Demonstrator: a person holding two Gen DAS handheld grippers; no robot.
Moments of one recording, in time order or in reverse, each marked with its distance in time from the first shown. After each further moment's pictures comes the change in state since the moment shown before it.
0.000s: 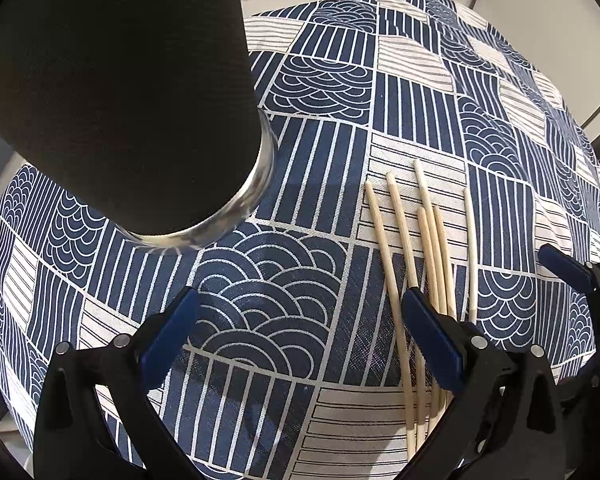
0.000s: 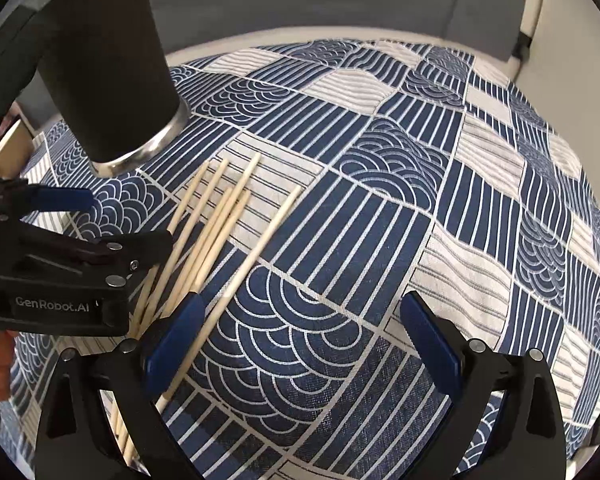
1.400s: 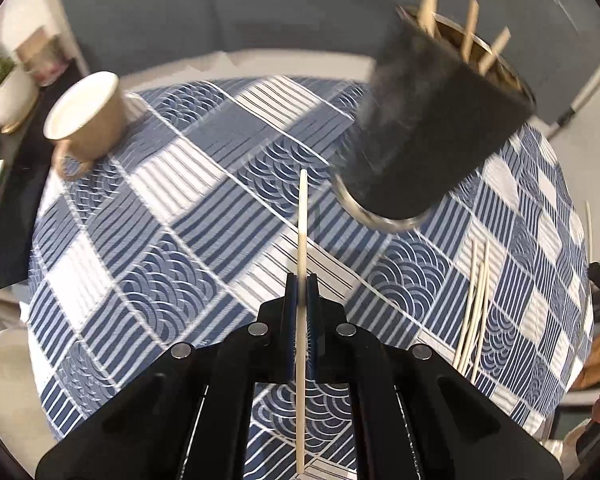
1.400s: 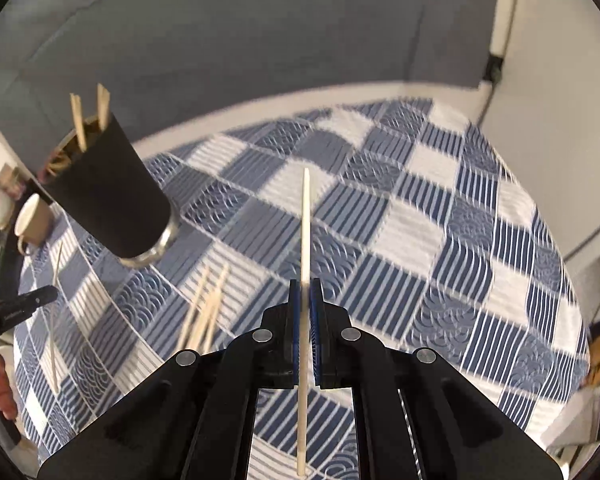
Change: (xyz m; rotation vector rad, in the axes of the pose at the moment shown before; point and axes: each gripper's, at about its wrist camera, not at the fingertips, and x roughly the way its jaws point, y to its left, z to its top) left arm -0.104 0.121 -0.058 -0.474 -0.097 0.066; right arm -0.094 -0.054 0.082 0.028 -0.073 0.042
